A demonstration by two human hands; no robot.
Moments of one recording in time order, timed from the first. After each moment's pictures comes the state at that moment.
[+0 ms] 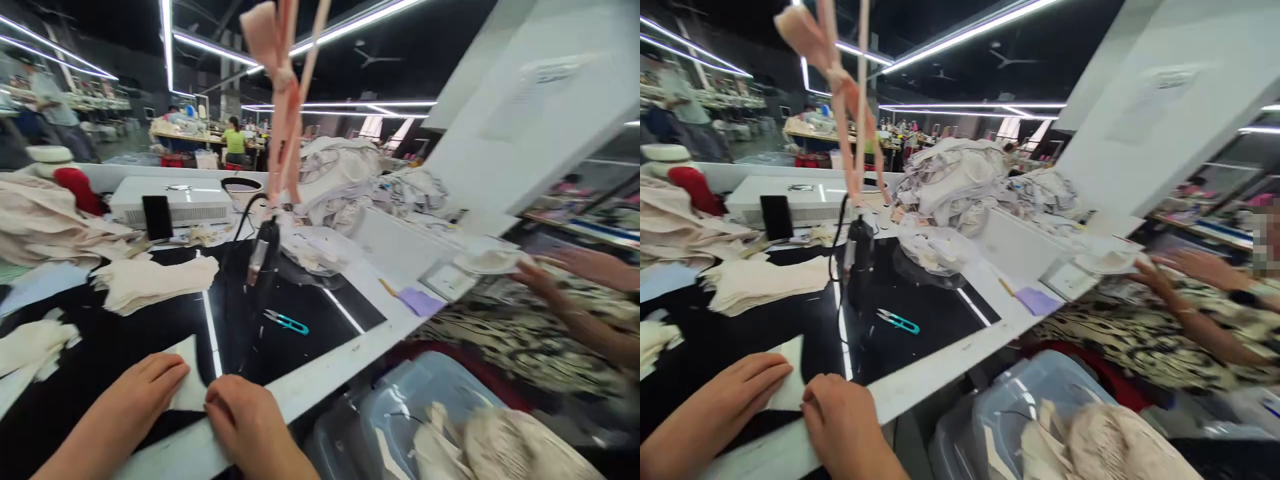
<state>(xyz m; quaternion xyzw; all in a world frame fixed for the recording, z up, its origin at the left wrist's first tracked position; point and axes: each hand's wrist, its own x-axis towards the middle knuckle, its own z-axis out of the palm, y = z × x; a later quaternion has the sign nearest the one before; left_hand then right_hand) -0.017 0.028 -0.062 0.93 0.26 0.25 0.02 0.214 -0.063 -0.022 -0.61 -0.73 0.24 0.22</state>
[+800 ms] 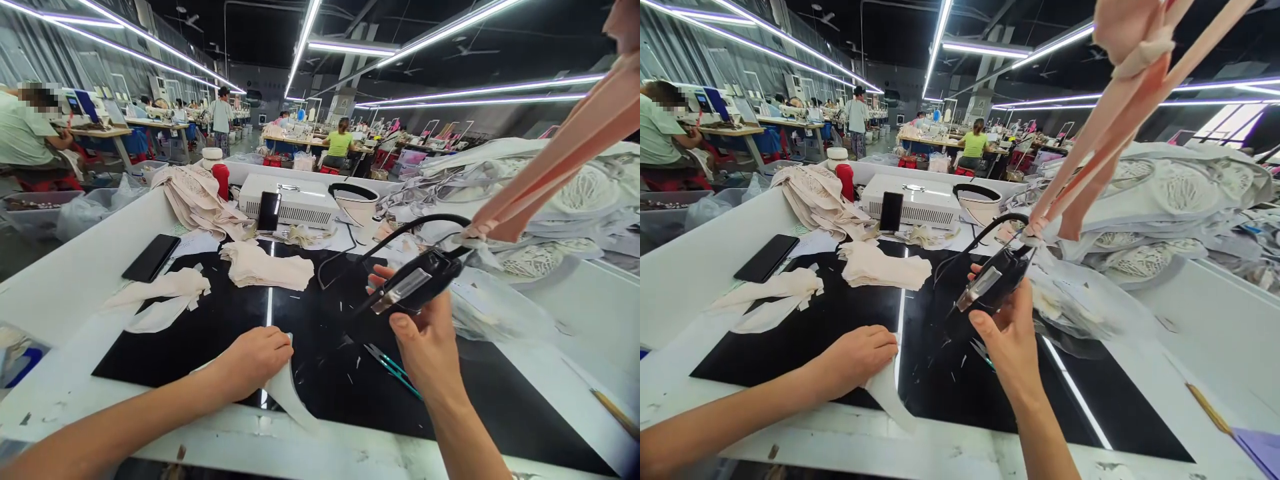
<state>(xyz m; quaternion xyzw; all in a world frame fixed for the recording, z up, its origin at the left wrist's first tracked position) 0.036 0.034 -0.034 0.94 0.30 0.15 -0.01 0.296 0.054 0.054 -0.42 -0.60 0.26 0.62</state>
